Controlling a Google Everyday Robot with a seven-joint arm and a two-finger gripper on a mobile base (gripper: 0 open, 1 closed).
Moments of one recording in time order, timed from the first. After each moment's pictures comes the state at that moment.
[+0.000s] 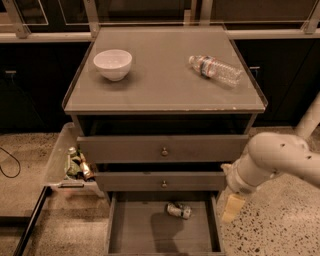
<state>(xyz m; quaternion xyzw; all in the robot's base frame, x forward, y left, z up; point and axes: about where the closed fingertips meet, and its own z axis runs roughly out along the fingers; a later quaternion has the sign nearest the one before) 0.465 -0.226 0.588 -0.59 0.79 0.08 0.13</state>
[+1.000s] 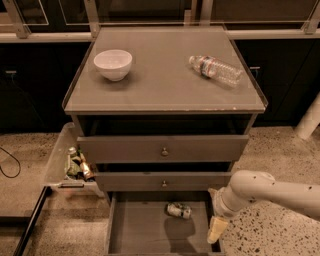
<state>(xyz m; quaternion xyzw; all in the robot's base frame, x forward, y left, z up) 0.465 -0.212 0.422 -0.60 0.78 0.11 0.13</state>
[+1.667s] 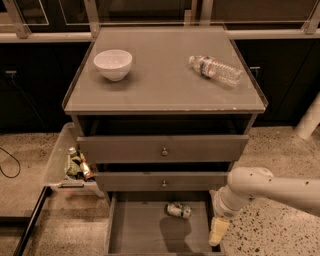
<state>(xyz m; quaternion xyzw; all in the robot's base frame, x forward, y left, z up) 0.453 -0.214 0.434 -0.61 0.78 0.10 0.09</state>
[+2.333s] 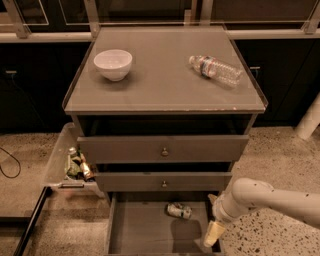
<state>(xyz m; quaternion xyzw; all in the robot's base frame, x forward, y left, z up) 0.464 -0.207 0.385 -0.57 0.79 0.14 0.15</state>
